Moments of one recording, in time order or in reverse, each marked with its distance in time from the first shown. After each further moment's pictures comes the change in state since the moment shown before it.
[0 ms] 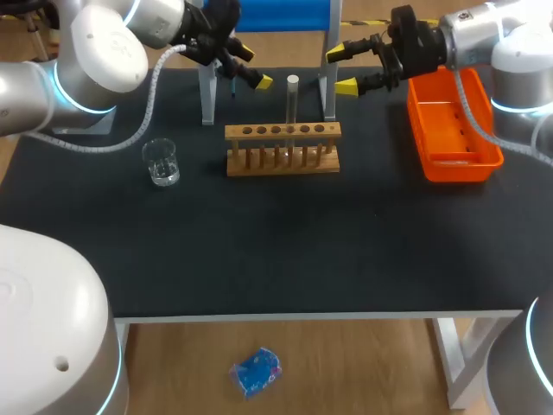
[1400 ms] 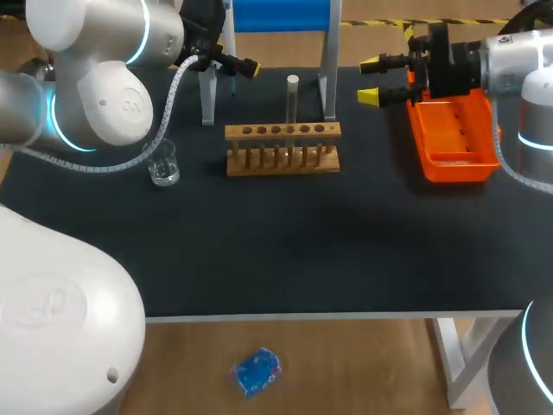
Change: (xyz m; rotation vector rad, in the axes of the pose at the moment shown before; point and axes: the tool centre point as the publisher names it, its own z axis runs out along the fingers) left arm -0.009 0.004 -0.039 0.068 -0.365 -0.269; right arm 0.030 -0.011 -0.040 0.004 -0.227 0.112
